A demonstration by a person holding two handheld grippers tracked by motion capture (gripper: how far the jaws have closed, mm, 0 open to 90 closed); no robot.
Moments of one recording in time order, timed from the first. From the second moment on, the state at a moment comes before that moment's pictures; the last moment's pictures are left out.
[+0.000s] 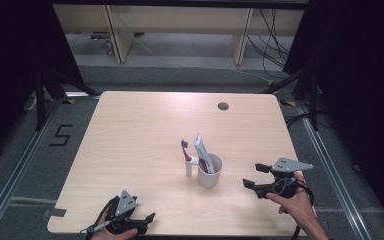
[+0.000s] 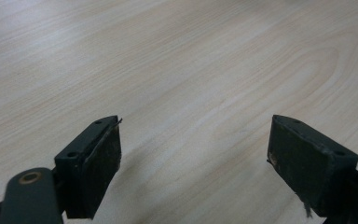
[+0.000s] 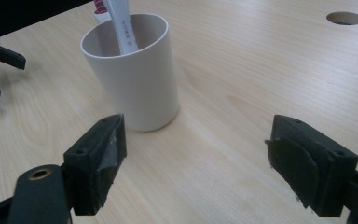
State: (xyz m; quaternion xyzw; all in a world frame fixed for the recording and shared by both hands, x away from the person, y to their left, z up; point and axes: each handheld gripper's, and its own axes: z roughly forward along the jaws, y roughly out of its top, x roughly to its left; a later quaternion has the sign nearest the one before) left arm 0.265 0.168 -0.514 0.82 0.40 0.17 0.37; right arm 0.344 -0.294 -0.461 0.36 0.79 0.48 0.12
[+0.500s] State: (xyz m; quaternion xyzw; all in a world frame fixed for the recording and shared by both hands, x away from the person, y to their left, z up) left arm 0.266 0.171 -0.515 0.82 0.41 0.17 0.37; right arm 0.345 -0.304 -0.472 0.35 0.80 0.47 0.13
